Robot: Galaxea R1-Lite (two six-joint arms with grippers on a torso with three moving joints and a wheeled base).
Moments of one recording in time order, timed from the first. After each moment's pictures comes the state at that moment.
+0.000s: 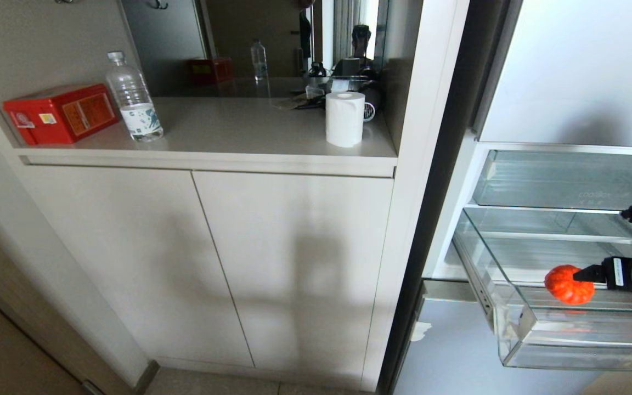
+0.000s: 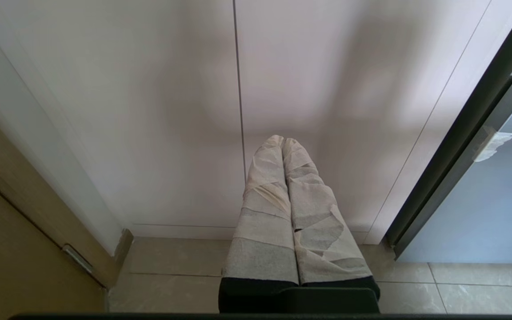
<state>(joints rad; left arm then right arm) -0.01 0.00 -0.03 0.07 0.00 0.01 -0.40 1.73 -0.94 -0.01 0.09 -0.10</state>
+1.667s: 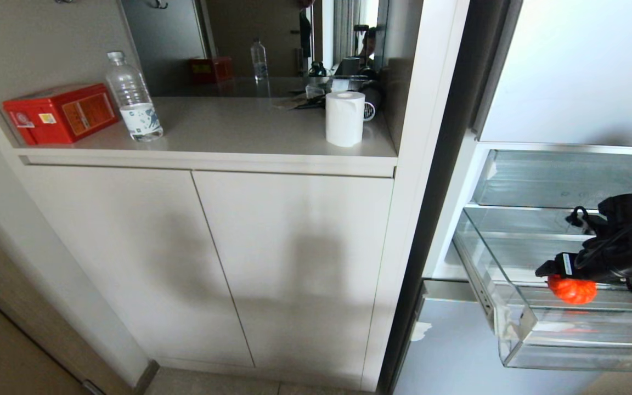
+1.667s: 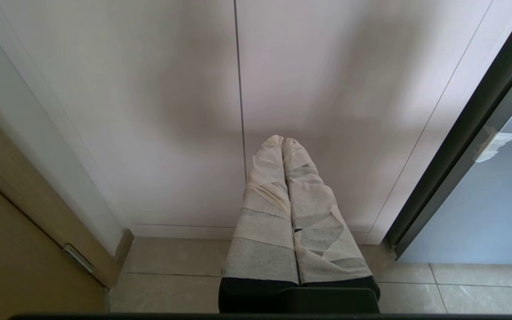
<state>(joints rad) 0.00 0.00 -0.03 0.07 0.00 0.01 -0.35 2.14 -1.29 0.06 0.08 -0.11</state>
